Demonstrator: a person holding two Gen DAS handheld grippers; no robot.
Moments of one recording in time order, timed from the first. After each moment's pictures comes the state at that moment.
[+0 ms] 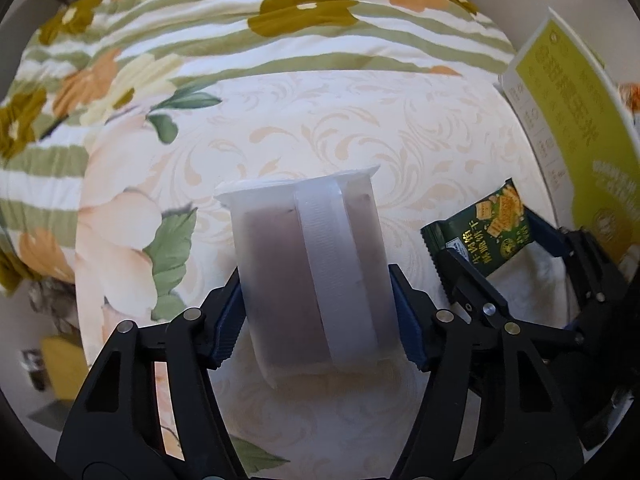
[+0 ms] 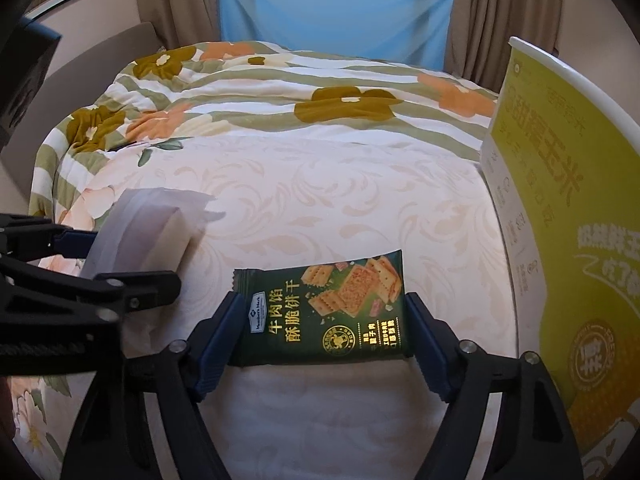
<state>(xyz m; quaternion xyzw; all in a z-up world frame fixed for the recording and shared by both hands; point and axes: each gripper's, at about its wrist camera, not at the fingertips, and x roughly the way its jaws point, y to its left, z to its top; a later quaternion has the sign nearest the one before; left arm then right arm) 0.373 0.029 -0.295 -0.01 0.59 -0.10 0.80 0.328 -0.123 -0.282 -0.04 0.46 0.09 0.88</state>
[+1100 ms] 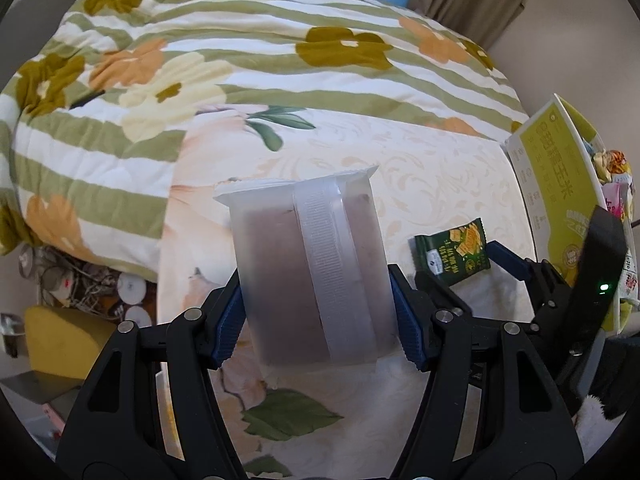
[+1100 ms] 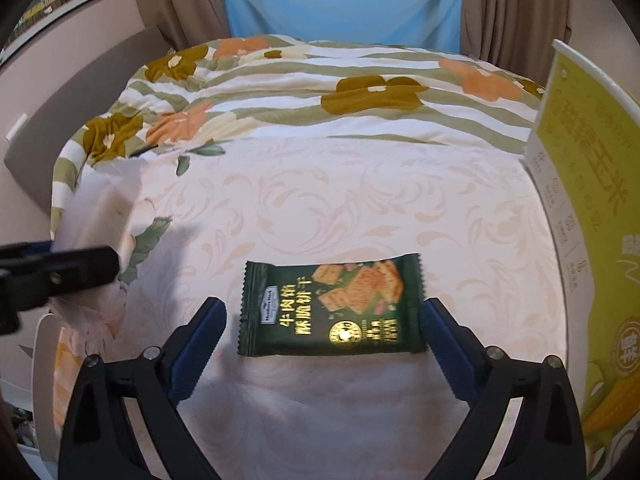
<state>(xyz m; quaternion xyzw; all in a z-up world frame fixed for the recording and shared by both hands) 0.343 0.111 -0.251 -0.08 0.56 -0.07 0.82 0.338 -0.086 -0.279 0.00 0.49 0.11 0.86</state>
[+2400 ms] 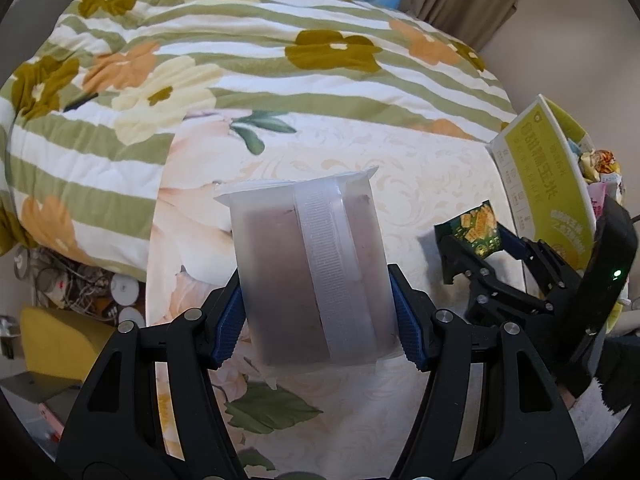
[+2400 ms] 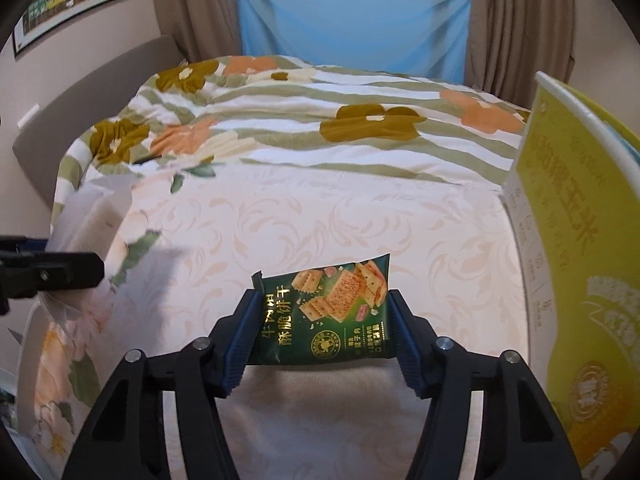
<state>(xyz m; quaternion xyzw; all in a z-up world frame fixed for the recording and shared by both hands) 0.339 0.098 -0.237 -0.08 0.55 -0.09 0.83 0.335 -0.115 -0.261 -0.02 0.44 0.13 0.89</state>
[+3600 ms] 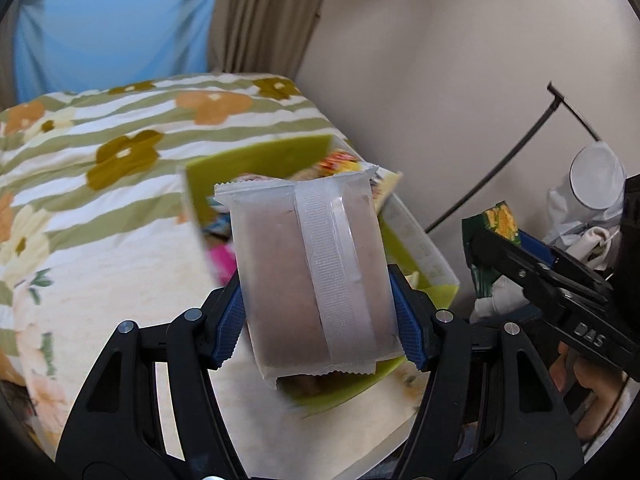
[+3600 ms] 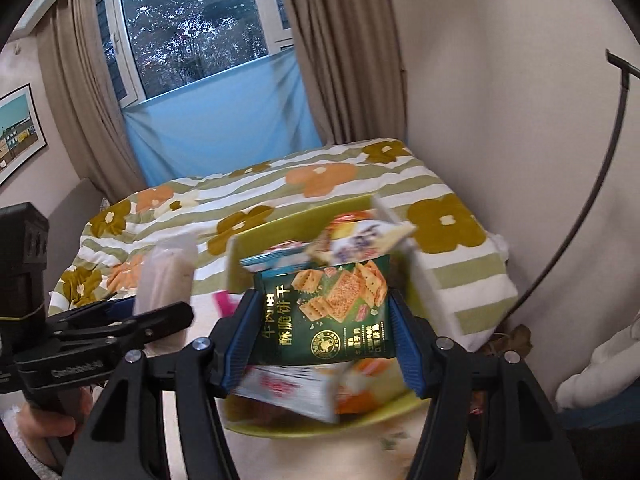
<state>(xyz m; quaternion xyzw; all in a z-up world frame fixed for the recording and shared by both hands) 0.284 -0.214 -0.072 -0.03 0.44 -0.33 0.84 0.201 -0.369 -0.048 0.11 0.35 -0.05 0.93</state>
